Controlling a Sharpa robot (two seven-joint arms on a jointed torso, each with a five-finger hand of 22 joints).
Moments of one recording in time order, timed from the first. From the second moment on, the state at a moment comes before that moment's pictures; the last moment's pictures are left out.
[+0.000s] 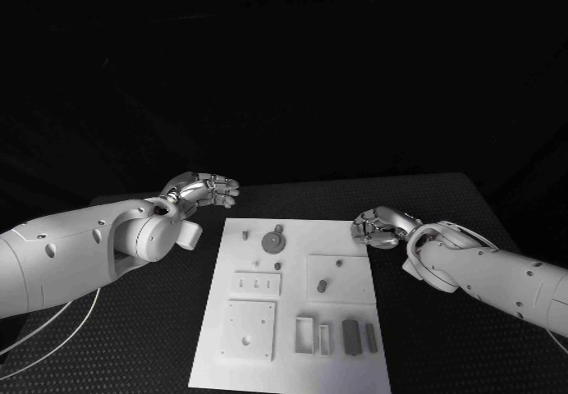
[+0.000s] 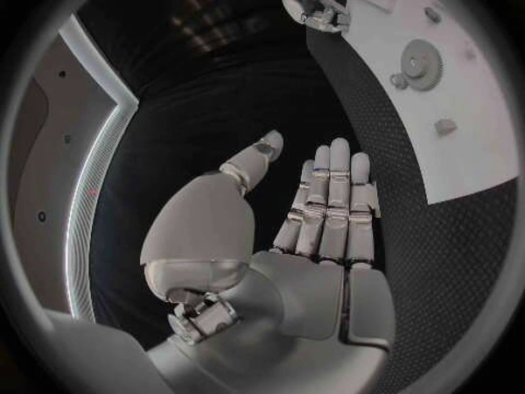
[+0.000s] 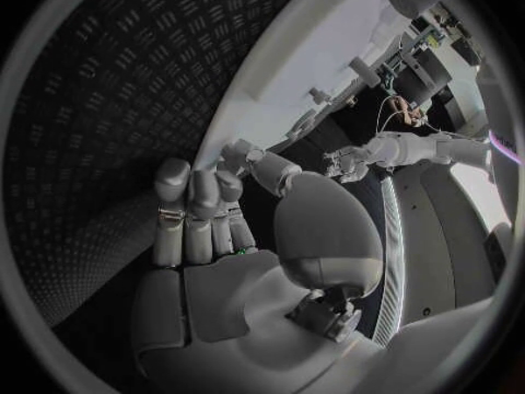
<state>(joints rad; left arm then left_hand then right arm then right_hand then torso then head) 1.38 -0.80 -0.19 1.30 -0.06 -0.24 0.25 1.08 -0.13 0.53 -0.26 0.06 0.79 0.19 0.33 0.48 1.15 0.14 0.10 0.13 0.98 0.07 0.53 0.58 0.03 0.73 -0.02 0.50 1.31 1.13 -0.73 -0.03 1.12 -1.20 -0.33 0.11 1.07 -0.09 0.70 -0.23 0.05 0.86 0.10 0.35 0.51 1.06 -0.01 1.17 1.14 1.25 -0.12 1.21 1.16 0.20 1.14 -0.06 1.08 1.31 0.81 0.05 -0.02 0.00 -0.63</state>
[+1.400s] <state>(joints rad) 1.38 -0.78 -0.19 1.32 -0.19 -0.18 0.17 0.96 -0.13 0.49 -0.18 0.05 0.89 0.14 0.35 0.50 1.27 0.07 0.15 0.17 1.01 0.06 0.55 0.61 0.02 0.74 -0.03 0.50 1.31 1.17 -0.73 -0.02 1.29 -1.26 -0.42 -0.03 1.03 -0.10 0.70 -0.25 0.05 0.93 0.03 0.41 0.56 1.14 -0.05 1.23 1.21 1.27 -0.14 1.21 1.16 0.23 1.17 -0.06 1.08 1.31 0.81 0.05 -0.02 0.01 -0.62</state>
